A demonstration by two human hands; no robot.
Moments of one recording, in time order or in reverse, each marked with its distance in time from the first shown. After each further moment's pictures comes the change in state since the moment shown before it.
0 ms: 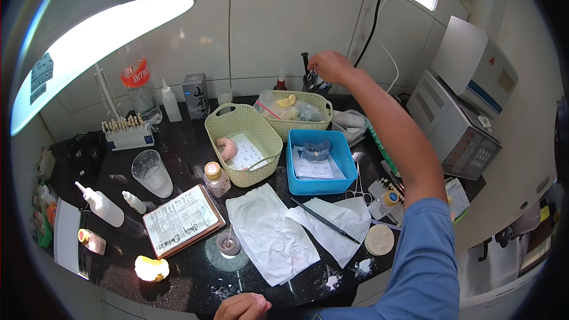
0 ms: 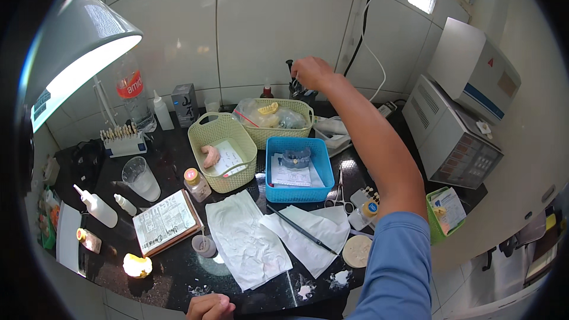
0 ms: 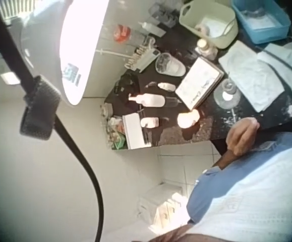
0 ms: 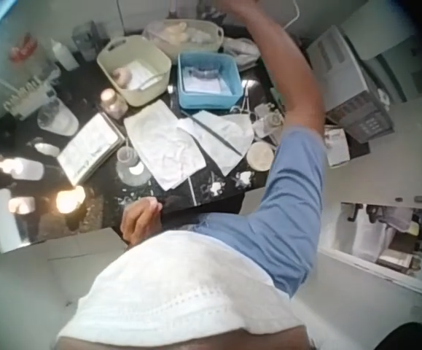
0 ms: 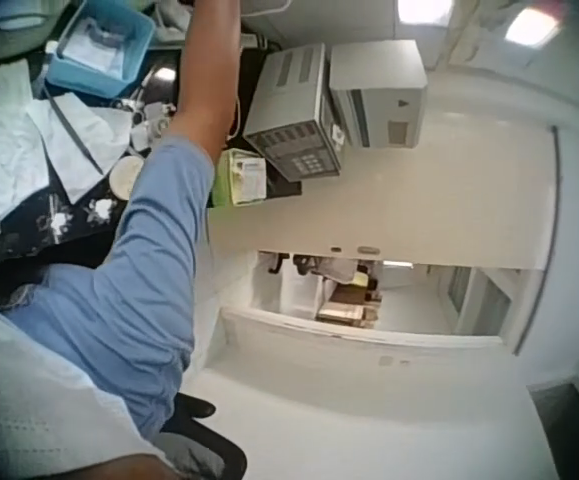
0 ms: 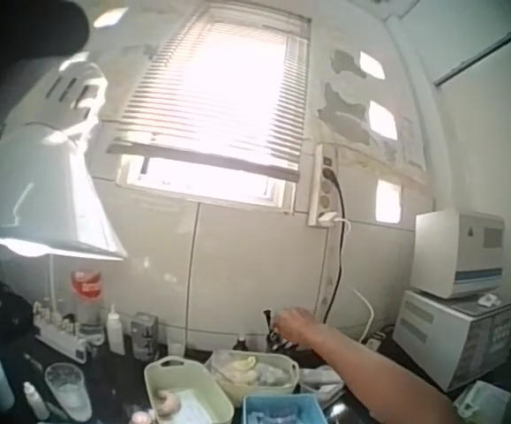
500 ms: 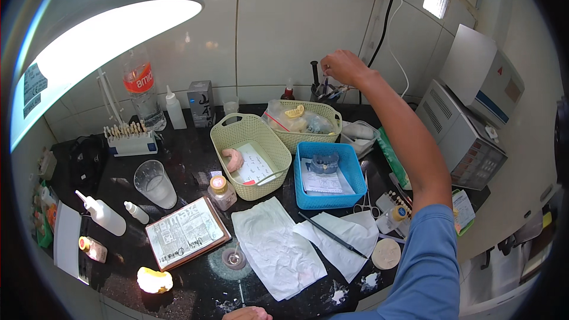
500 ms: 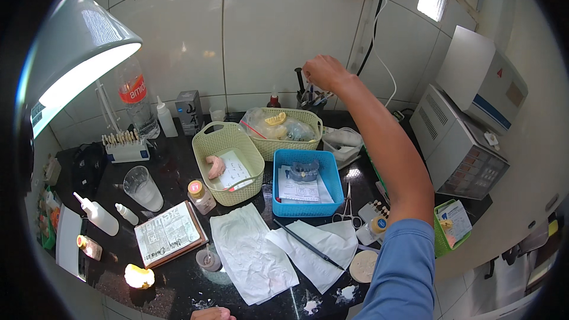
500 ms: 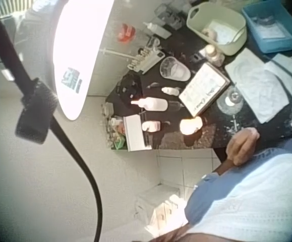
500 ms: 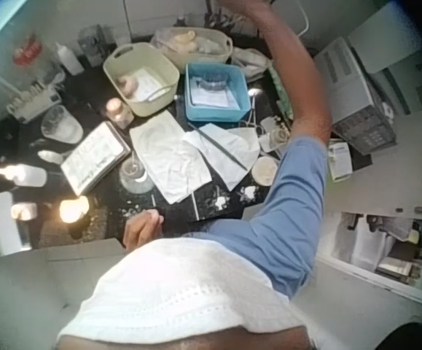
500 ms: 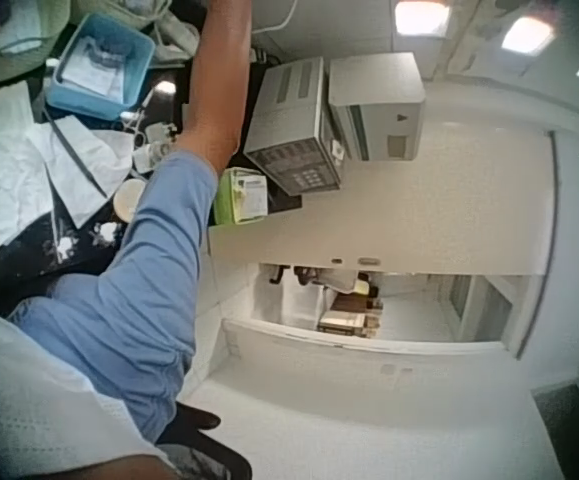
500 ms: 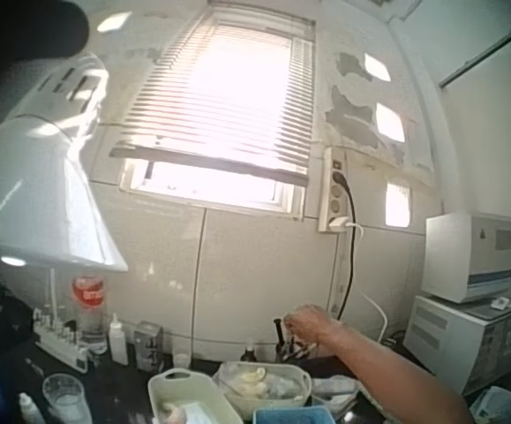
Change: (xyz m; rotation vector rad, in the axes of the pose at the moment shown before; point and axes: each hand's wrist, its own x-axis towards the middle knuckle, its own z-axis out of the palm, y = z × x) left_hand -0.003 0.000 -0.006 0.090 -0.055 -0.041; right_hand 0.014 0.000 -0.024 -0.183 -0.035 -0.089
